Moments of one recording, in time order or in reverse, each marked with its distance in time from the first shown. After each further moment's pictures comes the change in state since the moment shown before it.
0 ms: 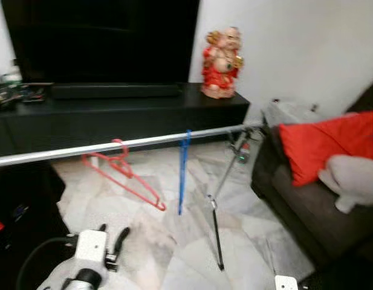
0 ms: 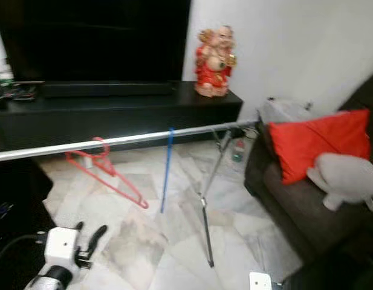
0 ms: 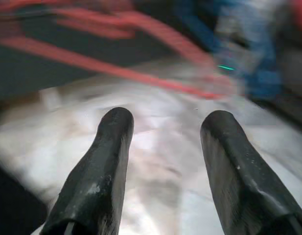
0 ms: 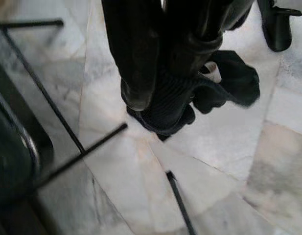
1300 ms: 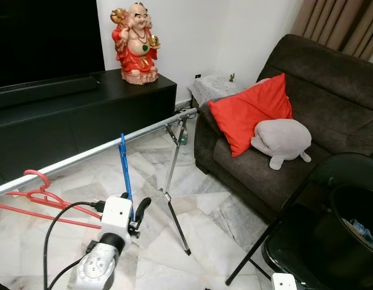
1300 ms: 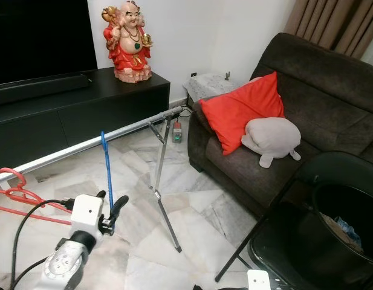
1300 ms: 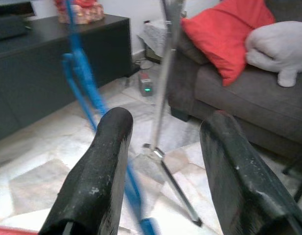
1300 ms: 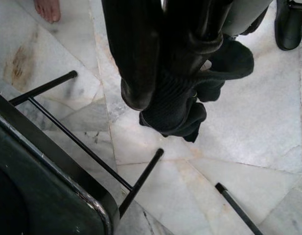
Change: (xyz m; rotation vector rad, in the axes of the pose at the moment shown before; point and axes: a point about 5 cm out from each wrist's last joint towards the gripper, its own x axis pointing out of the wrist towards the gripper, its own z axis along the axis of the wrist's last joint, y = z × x) left arm 0.042 -0.021 0.049 0.011 -0.109 0.002; right arm 0.000 -0.001 0.004 -0.063 -0.017 0.015
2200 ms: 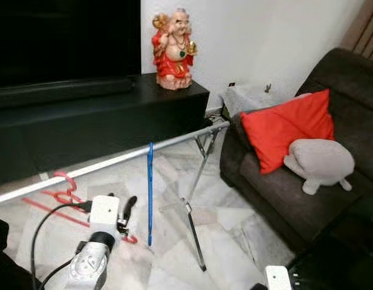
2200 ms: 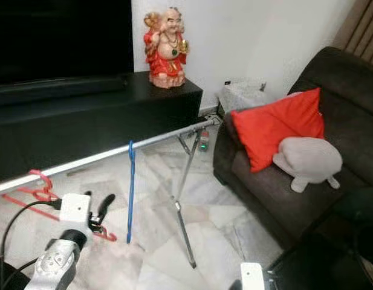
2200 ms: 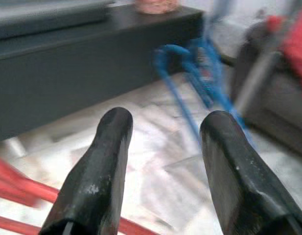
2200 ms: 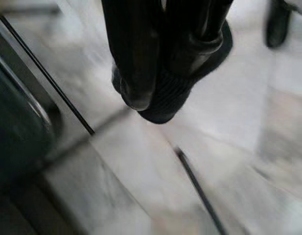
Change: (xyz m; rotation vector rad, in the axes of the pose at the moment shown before) left arm 0.001 0.020 -0.001 -0.005 0.019 0.119; right arm 0.002 0.013 0.015 -0.011 -0.072 0.062
